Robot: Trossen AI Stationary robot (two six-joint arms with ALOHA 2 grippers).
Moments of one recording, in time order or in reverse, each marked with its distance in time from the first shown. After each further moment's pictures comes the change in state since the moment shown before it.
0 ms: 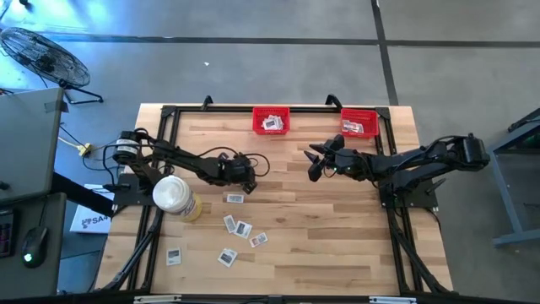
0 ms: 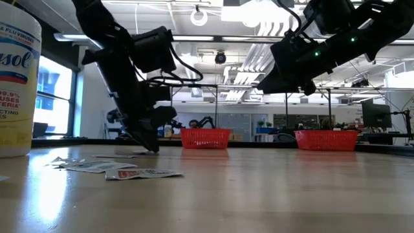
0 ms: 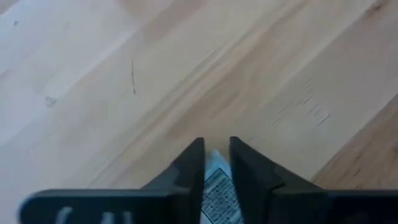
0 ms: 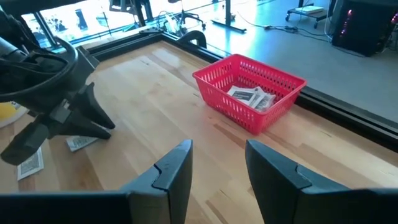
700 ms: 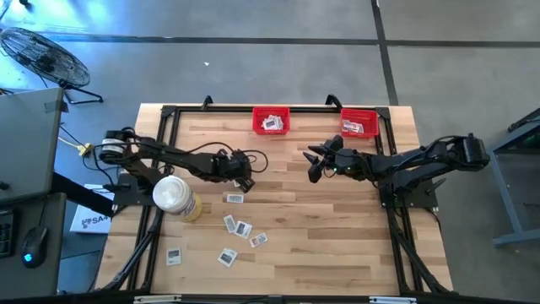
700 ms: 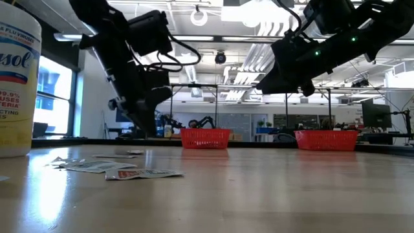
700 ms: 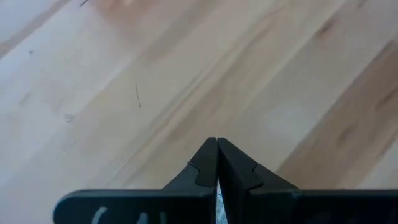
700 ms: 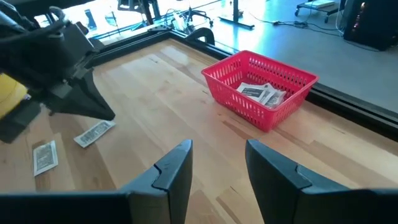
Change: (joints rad) left arm -0.001 -0.135 0.023 -0.038 0.048 0.096; right arm 0.000 0.000 0.000 -0.002 -0.039 0.023
